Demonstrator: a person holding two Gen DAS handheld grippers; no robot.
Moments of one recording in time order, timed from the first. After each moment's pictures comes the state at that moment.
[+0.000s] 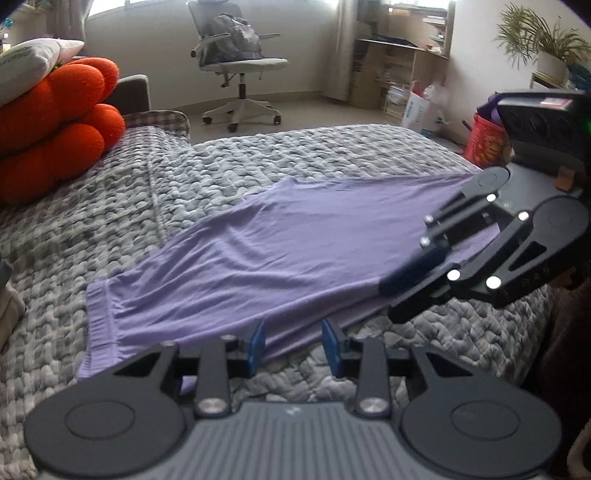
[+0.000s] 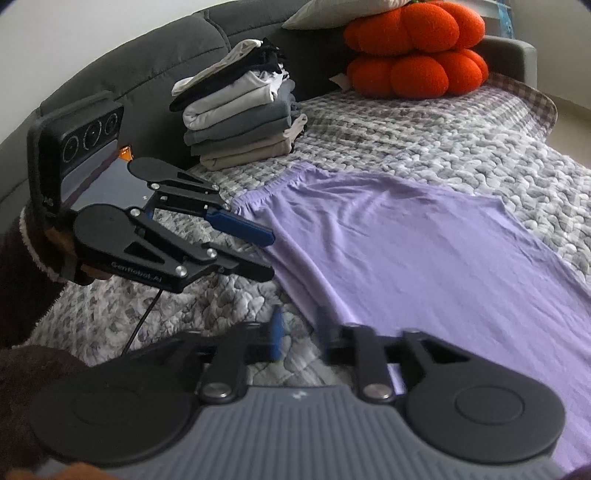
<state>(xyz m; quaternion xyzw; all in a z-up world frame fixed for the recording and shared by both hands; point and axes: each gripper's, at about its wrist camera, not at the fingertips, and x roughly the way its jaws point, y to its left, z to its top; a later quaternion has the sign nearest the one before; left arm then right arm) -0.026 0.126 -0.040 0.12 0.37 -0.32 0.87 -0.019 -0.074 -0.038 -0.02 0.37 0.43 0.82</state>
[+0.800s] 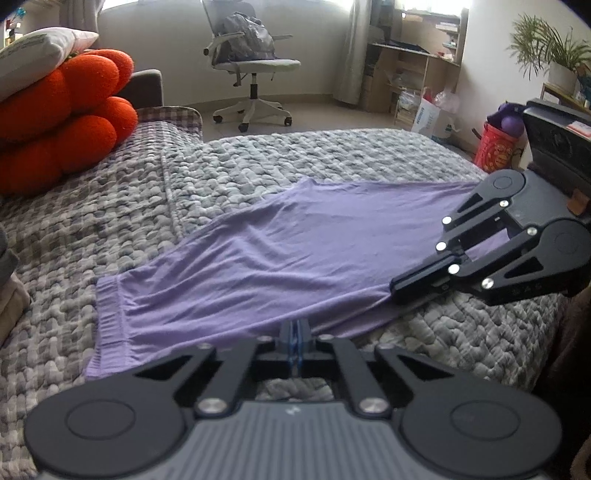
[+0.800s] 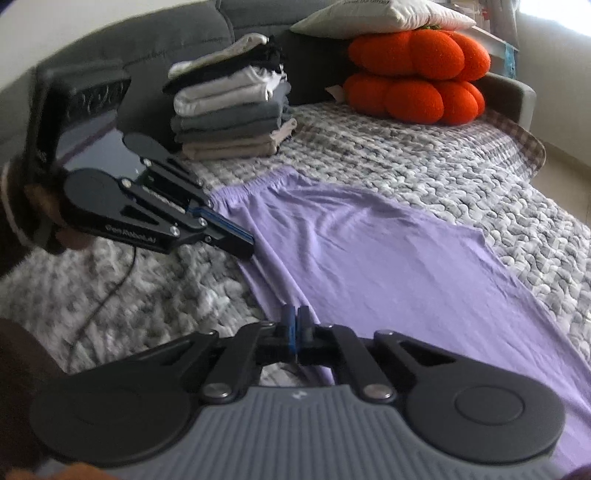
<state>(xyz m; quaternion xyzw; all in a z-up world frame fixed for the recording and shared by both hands) -0.021 0.137 -0.038 0.10 0.36 -0.30 0.88 -0.021 -0.074 -0.040 -0.08 0.34 0.42 0.84</state>
